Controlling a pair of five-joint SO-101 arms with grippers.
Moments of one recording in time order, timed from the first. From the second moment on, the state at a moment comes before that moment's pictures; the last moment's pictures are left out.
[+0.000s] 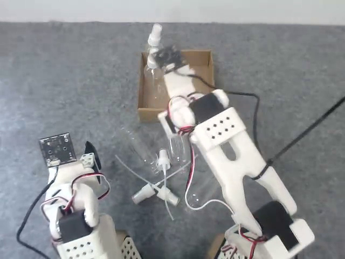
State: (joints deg) left arm -24.9 -102.8 86.7 64.7 2.4; right arm -36.5 -8.0 2.9 80.5 -3.6
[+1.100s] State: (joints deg) left arm -24.7 -102.8 86.7 64.7 2.4; right arm -40.4 8.0 10.9 63.4 -12.7
